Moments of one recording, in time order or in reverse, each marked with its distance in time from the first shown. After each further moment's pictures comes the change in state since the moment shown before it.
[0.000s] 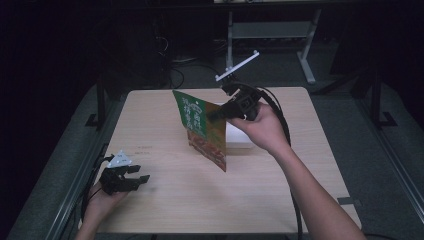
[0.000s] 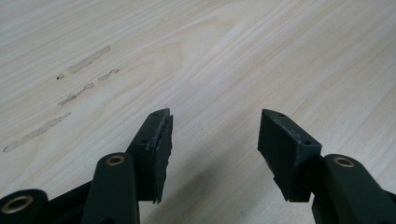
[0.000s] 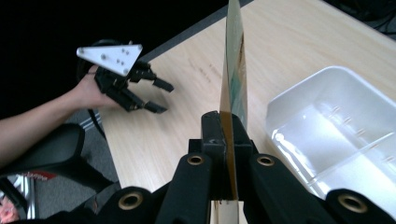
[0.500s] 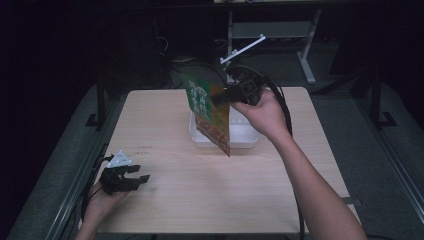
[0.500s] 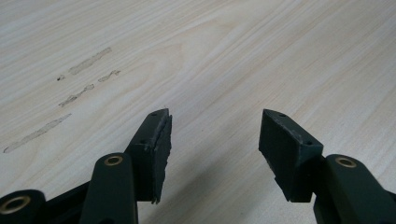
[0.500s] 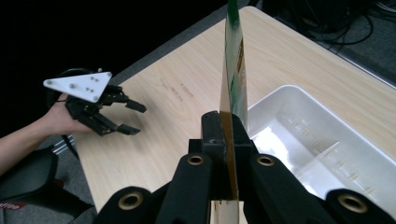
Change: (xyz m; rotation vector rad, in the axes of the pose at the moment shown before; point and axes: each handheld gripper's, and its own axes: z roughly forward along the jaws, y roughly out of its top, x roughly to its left) left arm 0.000 0.000 0.000 -0.007 -0.001 -0.003; right arm -0.017 0.020 -0.011 -0.045 -0.094 0.029
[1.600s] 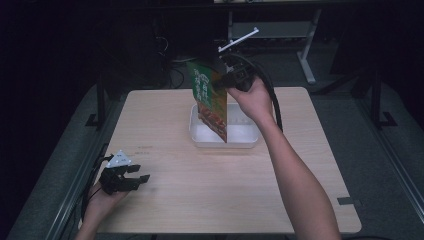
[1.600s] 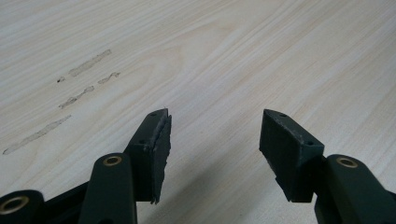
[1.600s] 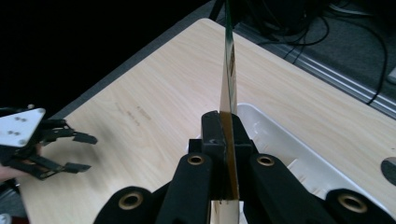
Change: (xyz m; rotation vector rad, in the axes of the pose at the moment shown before) left arm 0.001 0.000 -0.001 -0.008 -0.006 -0.003; right arm -0.042 0.021 0.032 -0.030 -0.118 0.068
